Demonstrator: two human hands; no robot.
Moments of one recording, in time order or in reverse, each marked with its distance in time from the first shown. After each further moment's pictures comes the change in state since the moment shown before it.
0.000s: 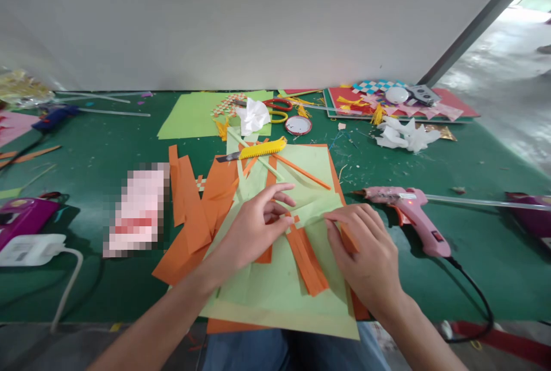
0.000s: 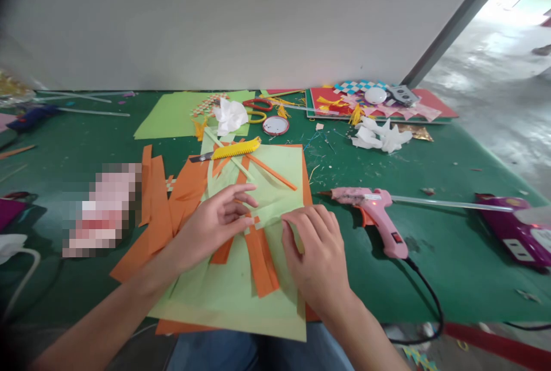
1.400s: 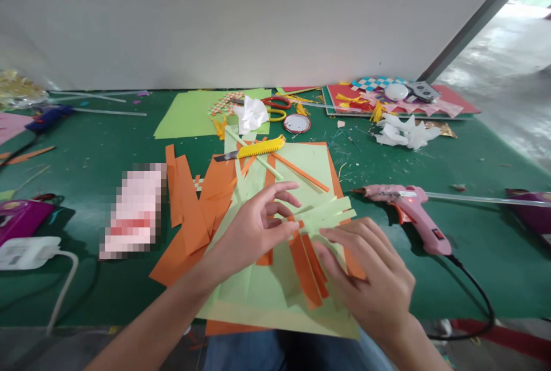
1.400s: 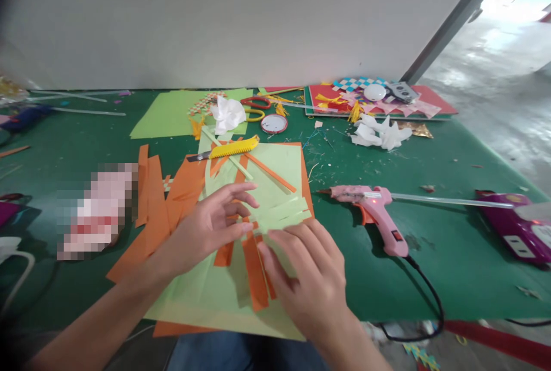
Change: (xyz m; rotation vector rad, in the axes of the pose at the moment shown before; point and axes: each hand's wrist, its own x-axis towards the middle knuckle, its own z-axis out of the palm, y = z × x) left_hand -0.003 0.007 -0.001 -0.151 -0.109 0.028; right_hand -0.002 -0.022 -0.008 0.115 0.099 -0.100
